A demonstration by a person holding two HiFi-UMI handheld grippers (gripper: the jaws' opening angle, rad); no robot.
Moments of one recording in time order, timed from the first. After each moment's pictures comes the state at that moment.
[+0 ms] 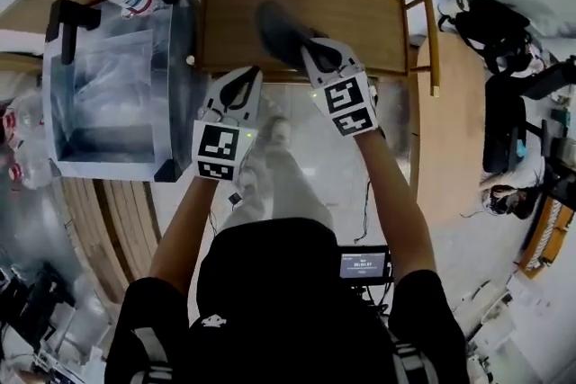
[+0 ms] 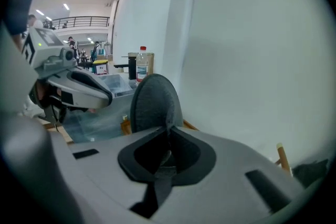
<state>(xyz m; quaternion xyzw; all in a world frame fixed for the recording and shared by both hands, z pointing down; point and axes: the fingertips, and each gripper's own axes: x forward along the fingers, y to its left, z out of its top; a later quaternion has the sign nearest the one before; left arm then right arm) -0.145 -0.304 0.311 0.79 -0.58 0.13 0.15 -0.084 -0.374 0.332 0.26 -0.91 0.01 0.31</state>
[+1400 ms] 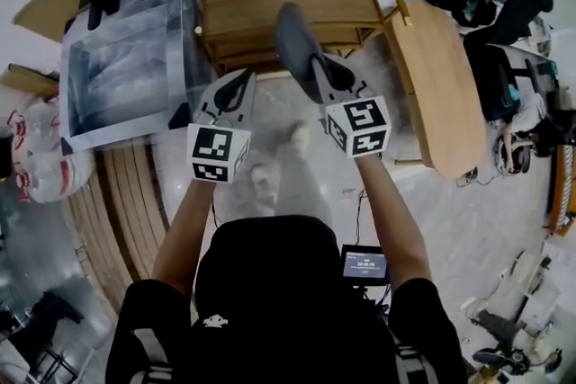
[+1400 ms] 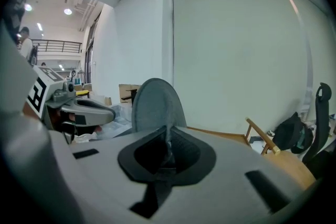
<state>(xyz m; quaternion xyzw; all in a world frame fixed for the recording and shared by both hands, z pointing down) -0.120 -0.091 0.229 0.83 -0.54 0.10 0.09 -0.012 -0.137 0.230 0.41 -0.90 0.06 0.17</state>
